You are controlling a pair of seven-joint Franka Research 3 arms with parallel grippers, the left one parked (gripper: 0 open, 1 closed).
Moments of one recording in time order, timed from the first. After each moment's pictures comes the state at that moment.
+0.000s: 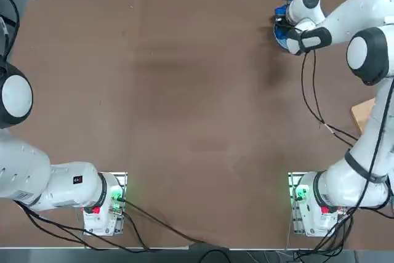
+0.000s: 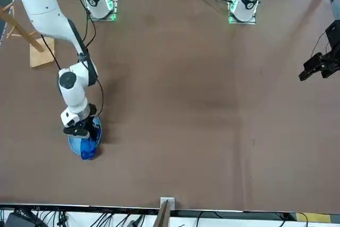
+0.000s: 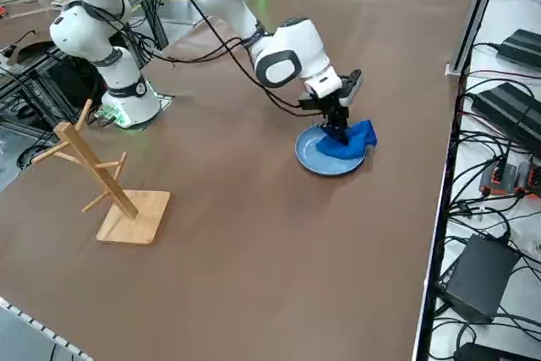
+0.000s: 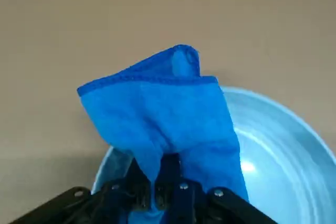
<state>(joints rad) 0.01 0.70 0.04 -1.84 -0.57 2.96 0.62</state>
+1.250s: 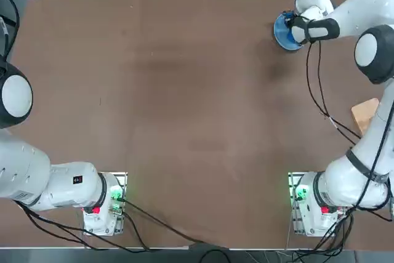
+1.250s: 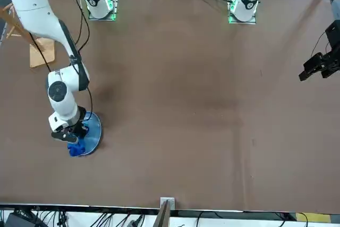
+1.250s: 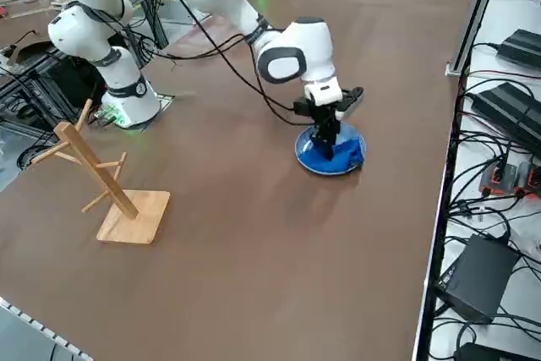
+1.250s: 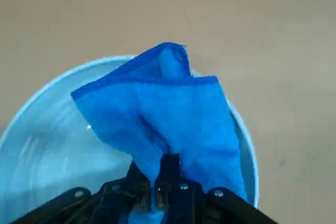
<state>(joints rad) -0.07 0.66 0.13 -1.79 -0.57 2.59 0.68</state>
